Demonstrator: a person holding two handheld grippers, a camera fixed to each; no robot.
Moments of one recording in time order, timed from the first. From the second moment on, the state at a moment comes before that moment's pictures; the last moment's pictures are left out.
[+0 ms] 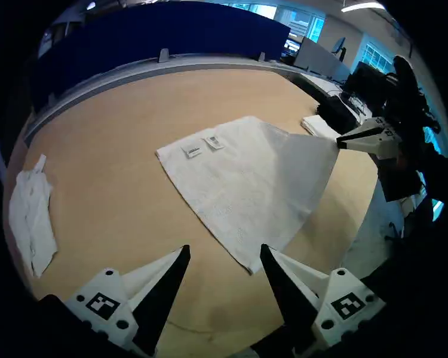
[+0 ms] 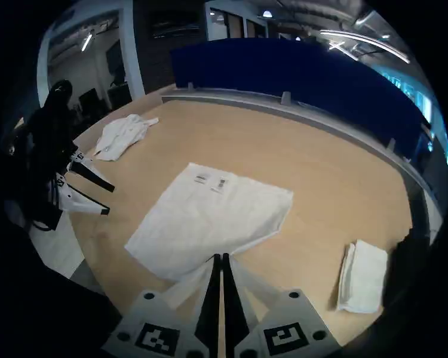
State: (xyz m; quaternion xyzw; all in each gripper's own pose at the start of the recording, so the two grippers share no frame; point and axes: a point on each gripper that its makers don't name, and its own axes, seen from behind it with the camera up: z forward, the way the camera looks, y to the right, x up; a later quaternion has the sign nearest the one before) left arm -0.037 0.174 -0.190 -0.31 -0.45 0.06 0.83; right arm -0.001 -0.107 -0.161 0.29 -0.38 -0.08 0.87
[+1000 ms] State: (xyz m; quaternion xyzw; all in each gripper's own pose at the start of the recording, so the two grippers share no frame) left arm -0.104 0.206 -0.231 -0.37 -0.45 0.12 0.80; right arm -0.012 -0.109 -0.168 0.29 -0.39 -0.08 0.87
